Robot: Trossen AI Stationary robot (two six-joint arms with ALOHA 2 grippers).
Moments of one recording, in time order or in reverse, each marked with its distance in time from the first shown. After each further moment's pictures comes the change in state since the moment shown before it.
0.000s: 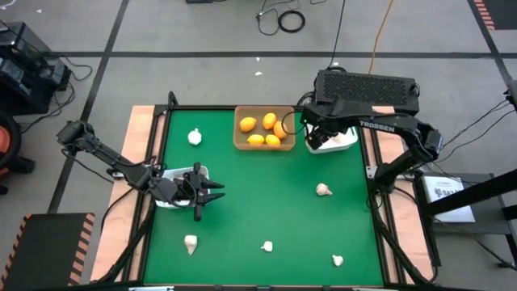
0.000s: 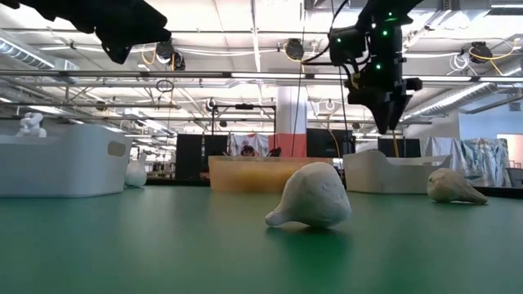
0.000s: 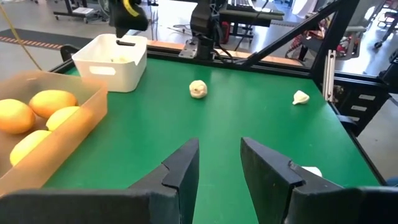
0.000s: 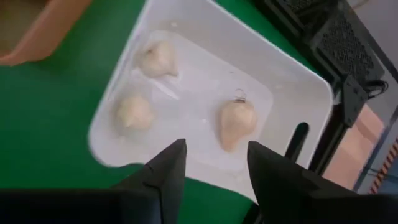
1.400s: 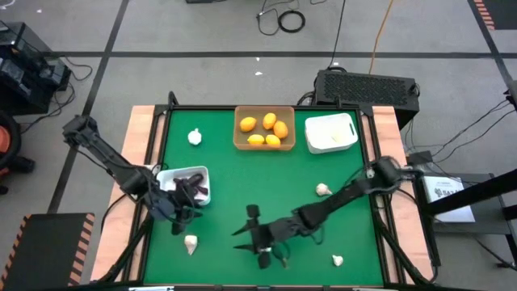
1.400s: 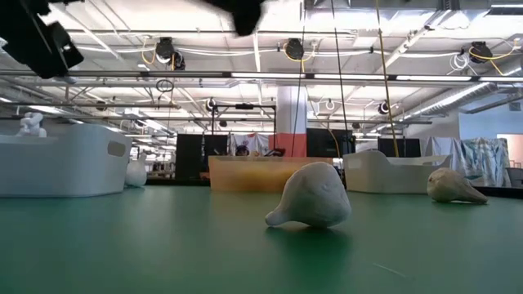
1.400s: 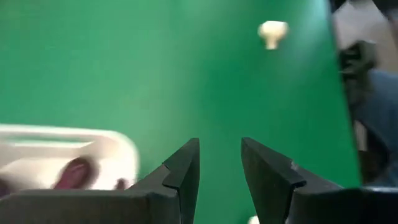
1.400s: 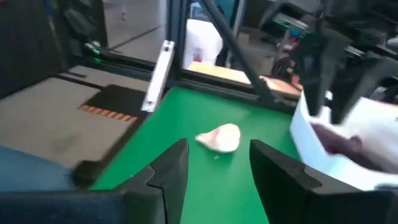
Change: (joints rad) left arm -0.189 -0.027 0.146 -0.711 0.200 -0.480; right arm 0.902 0.496 0.046 1.743 -0.173 -0.557
